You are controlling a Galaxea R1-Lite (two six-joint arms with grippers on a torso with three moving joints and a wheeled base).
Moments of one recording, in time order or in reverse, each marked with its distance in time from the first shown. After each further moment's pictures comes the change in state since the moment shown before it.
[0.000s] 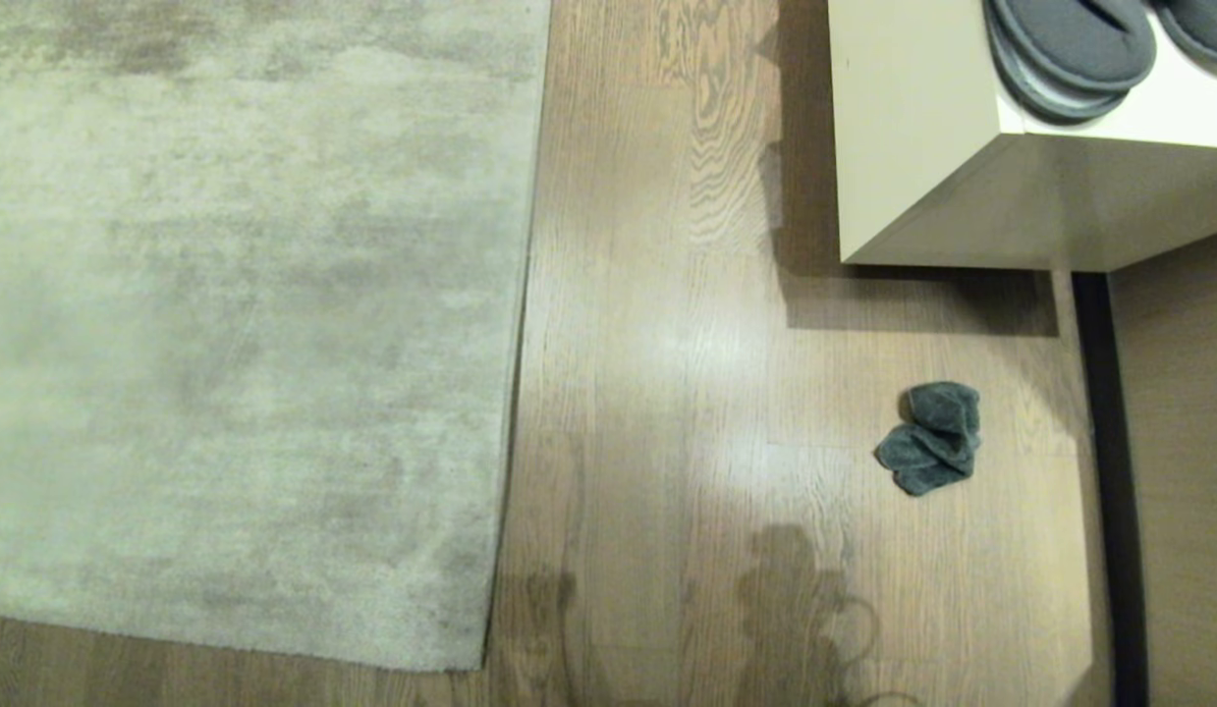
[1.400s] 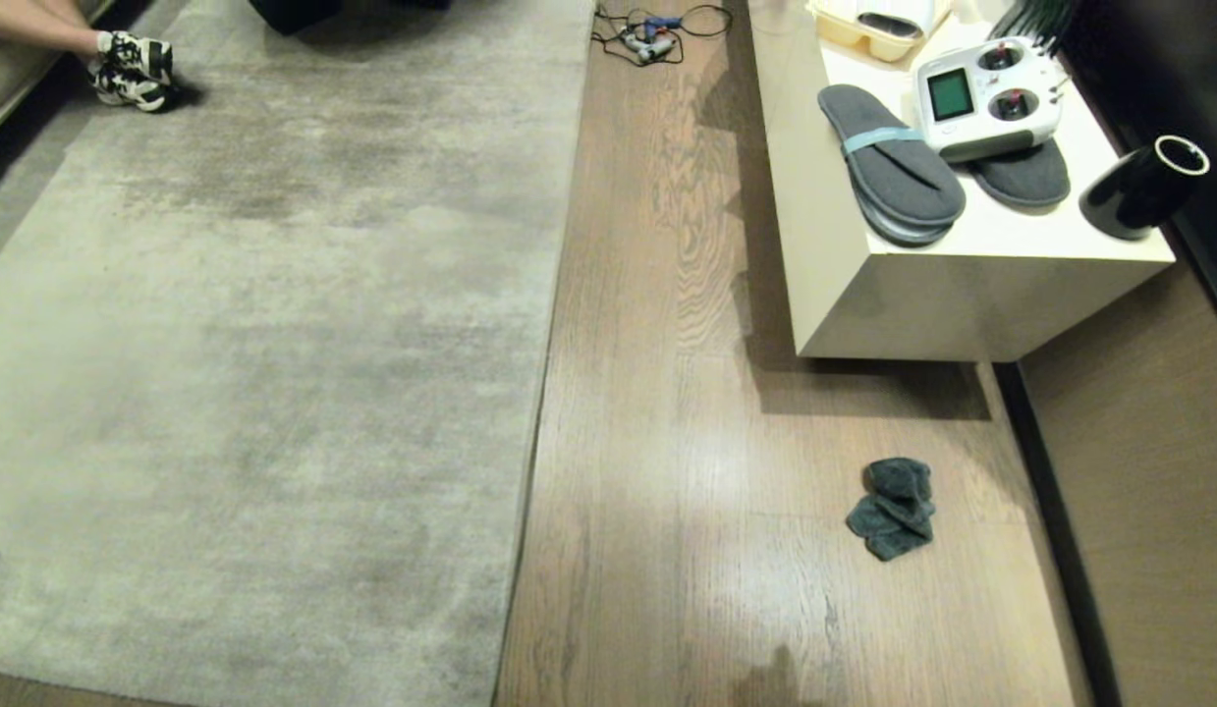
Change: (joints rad) left arm 0.000 0.000 0.000 0.000 0.001 0.003; right arm 0.000 0.000 0.000 0.000 0.000 0.000
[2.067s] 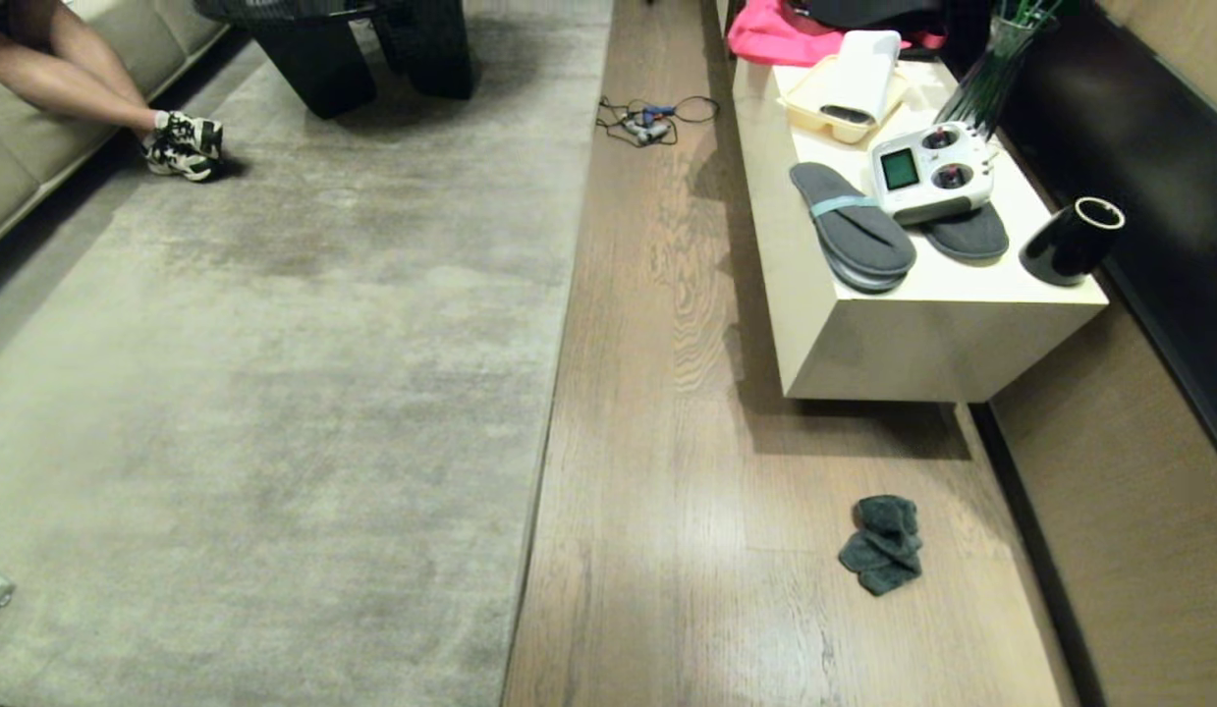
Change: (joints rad) left arm 0.000 0.000 0.000 0.000 0.000 -0.002; right arm 0.000 0.000 0.000 0.000 0.000 0.000
